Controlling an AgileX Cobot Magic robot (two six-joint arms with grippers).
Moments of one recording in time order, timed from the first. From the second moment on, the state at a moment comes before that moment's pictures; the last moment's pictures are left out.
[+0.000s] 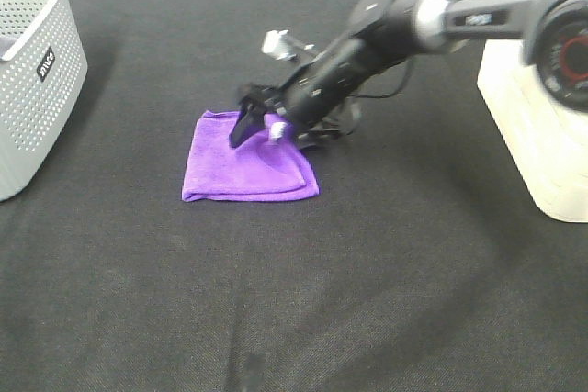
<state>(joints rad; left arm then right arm) -0.01 0.00 -0.49 0.06 1.05 -0.04 0.45 2.52 -1.90 0.71 0.81 -0.31</state>
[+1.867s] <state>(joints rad) -0.01 0.00 -0.49 0.06 1.05 -0.04 -0.30 2.08 -2.14 0.17 1.22 -0.14</state>
